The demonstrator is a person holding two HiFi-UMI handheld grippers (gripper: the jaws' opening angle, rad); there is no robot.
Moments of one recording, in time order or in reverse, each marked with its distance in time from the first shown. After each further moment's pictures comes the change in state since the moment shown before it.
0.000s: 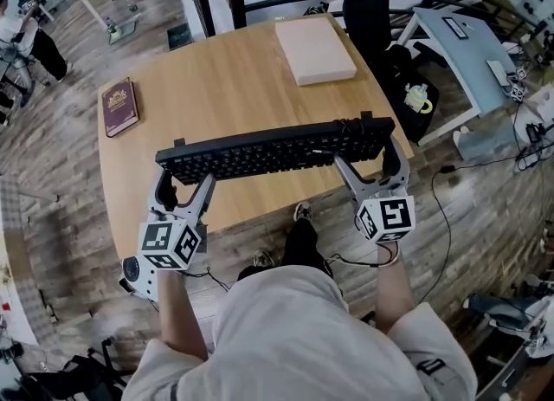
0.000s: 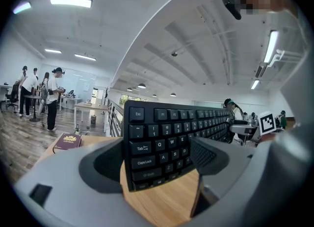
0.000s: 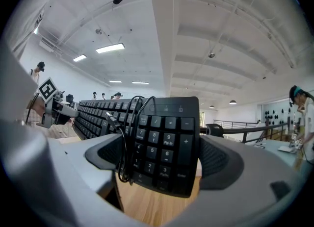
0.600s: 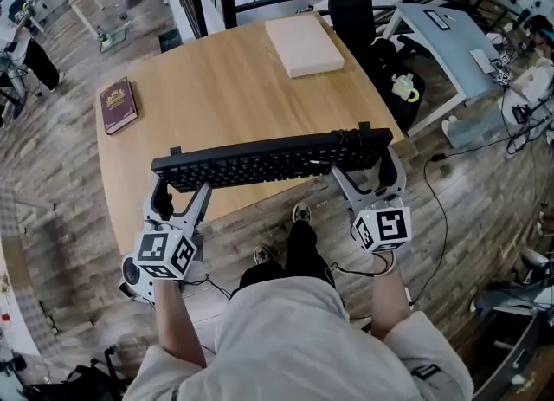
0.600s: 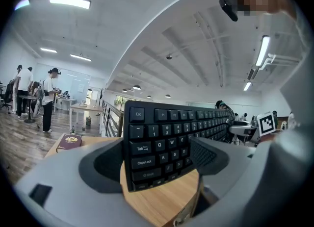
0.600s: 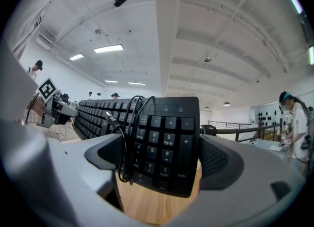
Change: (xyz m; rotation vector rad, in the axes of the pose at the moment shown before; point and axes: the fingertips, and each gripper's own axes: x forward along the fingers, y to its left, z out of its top) left arm -0.091 -0.027 -0.006 0.032 -0.027 -0.071; right arm -0.107 0.045 0.018 -0.005 -0.030 -0.071
